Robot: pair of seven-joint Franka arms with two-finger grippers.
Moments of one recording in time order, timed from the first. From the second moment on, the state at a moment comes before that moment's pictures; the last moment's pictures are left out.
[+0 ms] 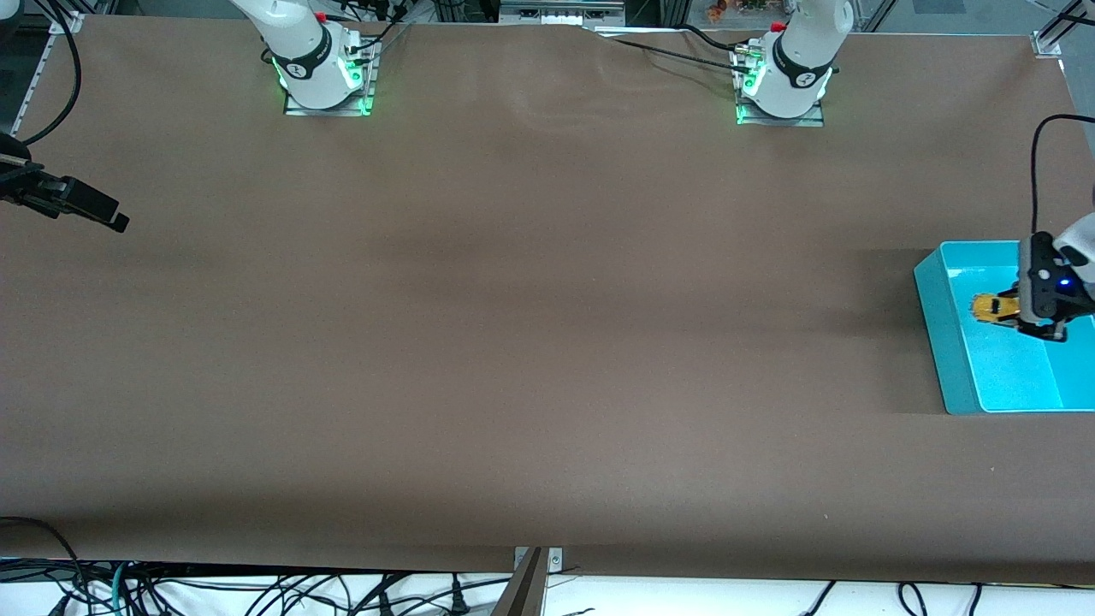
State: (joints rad) left arm 0.37 0.37 0.03 -1.72 0.07 2.00 2.04; right arm -0.05 0.01 -0.04 -1.66 0.02 1.65 0.12
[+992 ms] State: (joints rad) left arm 0.45 0.65 0.03 -1.69 0.07 2.30 2.10; right arm -0.05 0.01 -0.04 -1.66 0.02 1.66 0.12
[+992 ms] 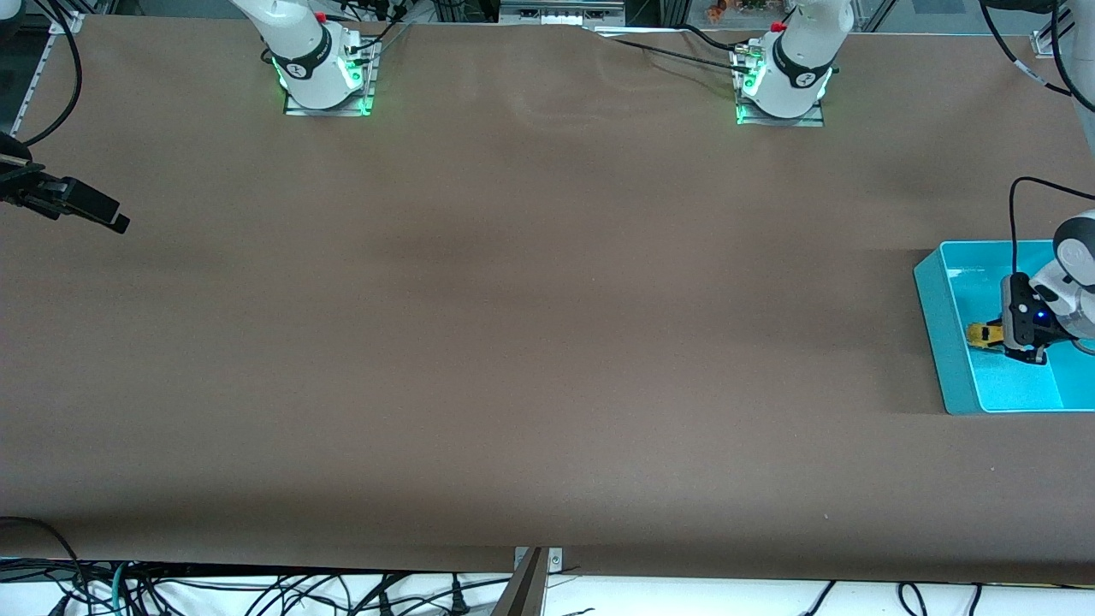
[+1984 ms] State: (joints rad) left arm 0.42 0.48 -0.03 -1.64 0.03 2.01 1.92; right arm -0.05 0.01 -0.04 -1.66 0.02 1.66 0.12
